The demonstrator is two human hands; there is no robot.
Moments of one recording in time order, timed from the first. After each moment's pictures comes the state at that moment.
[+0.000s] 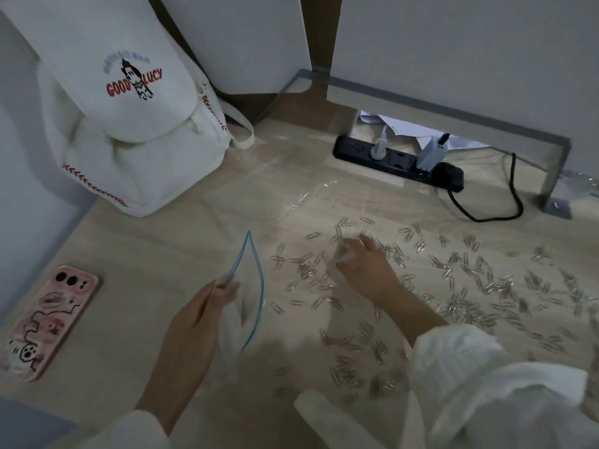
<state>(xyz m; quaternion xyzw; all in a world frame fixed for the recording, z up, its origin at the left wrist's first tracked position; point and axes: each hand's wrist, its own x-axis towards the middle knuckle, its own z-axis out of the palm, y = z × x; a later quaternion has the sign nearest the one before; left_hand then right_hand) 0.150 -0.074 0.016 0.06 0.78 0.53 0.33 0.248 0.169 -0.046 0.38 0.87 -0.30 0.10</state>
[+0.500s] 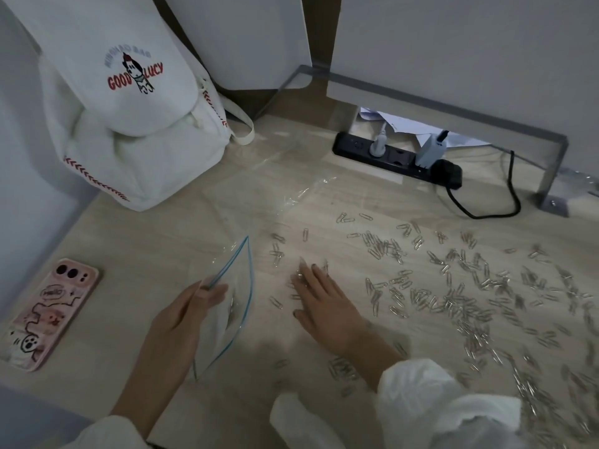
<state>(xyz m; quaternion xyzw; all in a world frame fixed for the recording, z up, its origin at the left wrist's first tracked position) 0.146 -0.097 0.015 0.08 0.78 0.54 0.31 0.274 0.092 -0.086 0.17 0.97 -0.16 0.12</state>
